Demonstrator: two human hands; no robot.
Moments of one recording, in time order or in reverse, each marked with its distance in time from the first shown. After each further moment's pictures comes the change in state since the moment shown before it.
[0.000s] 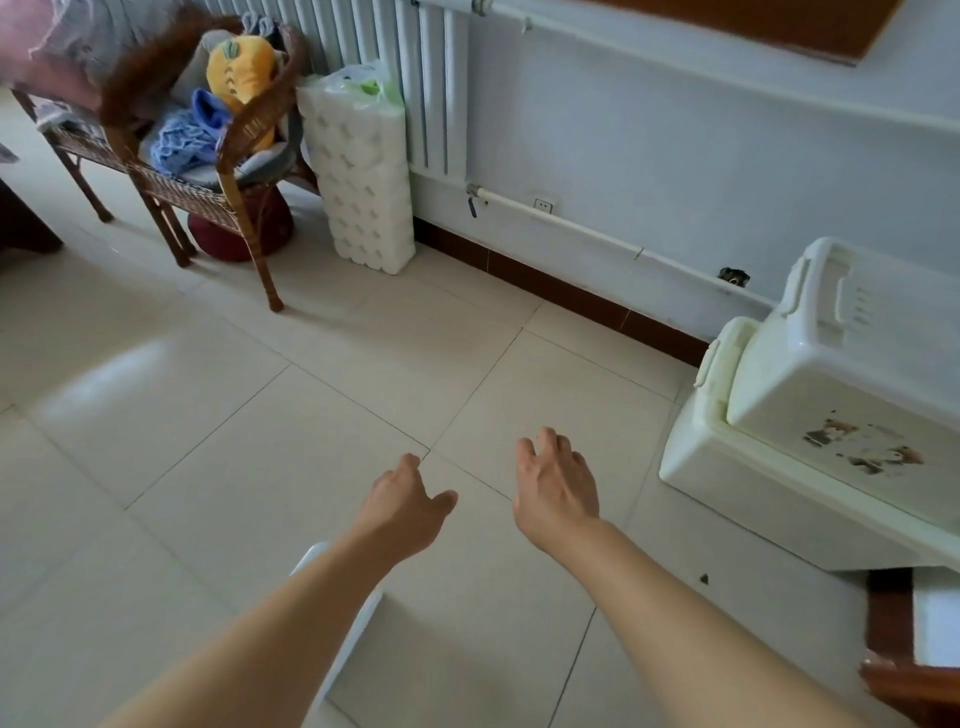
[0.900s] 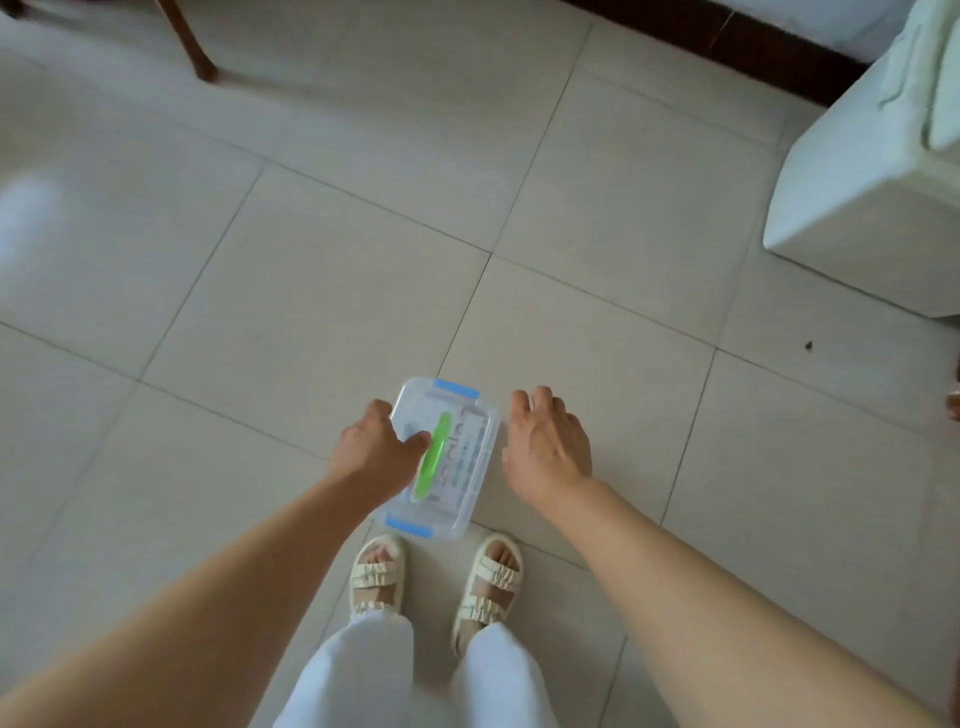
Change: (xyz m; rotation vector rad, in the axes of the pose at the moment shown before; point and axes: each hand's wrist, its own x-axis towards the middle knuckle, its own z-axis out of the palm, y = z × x) left_hand 0.154 -0.331 -0.001 0.112 -0.245 -0.107; right_hand 0.039 -0.277 0.236 0.176 -0.318 0.238
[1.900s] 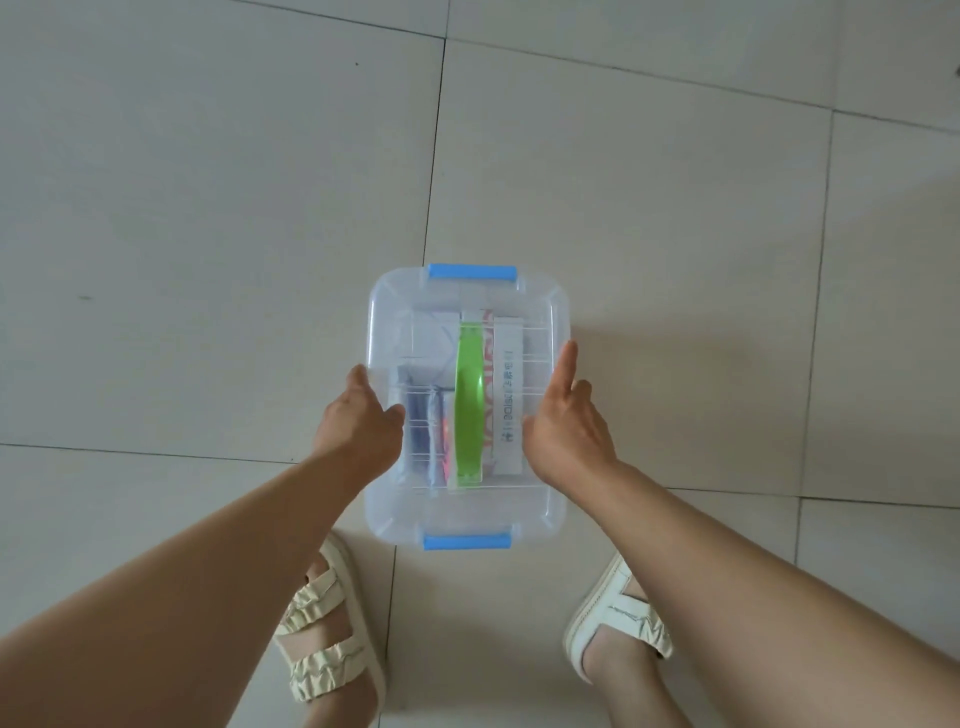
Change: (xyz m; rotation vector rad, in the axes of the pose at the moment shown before) left_hand 0.260 -0.156 0.172 0.190 -0.178 0.110; right_hand 0.128 -0.020 0.328 0.501 -0.119 0.543
